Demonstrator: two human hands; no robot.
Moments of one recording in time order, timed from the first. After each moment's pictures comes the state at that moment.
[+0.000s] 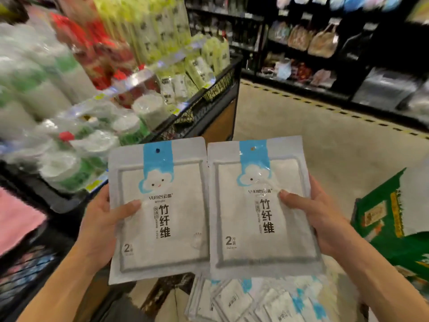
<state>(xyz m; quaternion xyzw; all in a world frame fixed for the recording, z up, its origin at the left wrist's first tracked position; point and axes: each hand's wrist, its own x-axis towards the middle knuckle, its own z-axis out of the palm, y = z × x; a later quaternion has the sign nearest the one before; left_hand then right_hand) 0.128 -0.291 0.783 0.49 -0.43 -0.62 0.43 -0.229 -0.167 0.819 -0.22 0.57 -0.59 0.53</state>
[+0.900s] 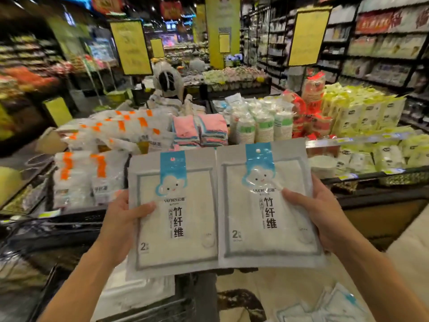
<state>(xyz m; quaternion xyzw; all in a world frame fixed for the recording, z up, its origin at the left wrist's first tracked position) 0.283 0.058 0.963 0.56 -0.26 -0.33 0.71 -0.035 -0.137 0.981 -0.52 0.32 -0.40 0.68</state>
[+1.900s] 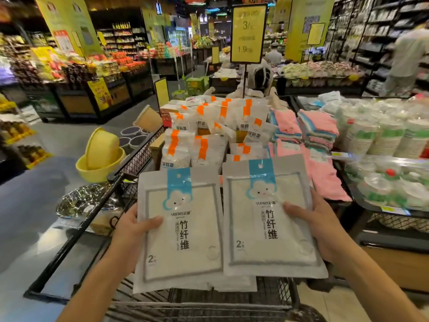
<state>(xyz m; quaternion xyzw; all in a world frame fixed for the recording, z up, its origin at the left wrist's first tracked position) 0.512 0.320 0.925 0.62 -0.12 -0.26 0.73 0.277 0.028 0.941 -0.55 0.23 -0.27 0.75</state>
